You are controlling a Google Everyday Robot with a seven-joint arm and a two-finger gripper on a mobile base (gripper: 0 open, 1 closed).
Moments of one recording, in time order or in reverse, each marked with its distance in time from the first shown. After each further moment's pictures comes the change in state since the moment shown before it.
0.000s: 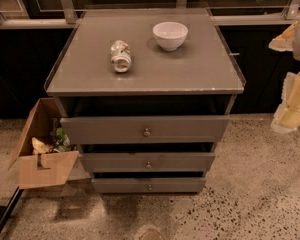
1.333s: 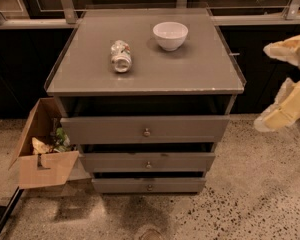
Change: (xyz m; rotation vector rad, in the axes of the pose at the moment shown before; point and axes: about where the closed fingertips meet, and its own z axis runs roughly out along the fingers) arm -0.015 -0.007 0.019 0.018 -0.430 0.102
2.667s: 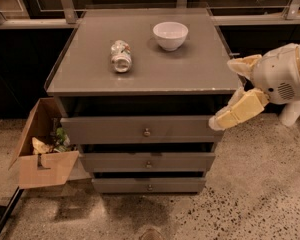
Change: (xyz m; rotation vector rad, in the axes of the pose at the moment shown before) arm -0.018 -0.002 0.076 -0.045 -0.190 0.117
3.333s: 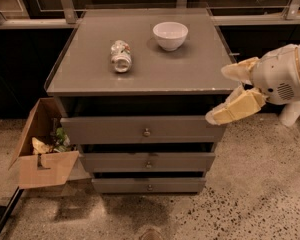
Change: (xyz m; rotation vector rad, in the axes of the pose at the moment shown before) arm 0.000 0.000 0.001 -0.003 0.000 0.001
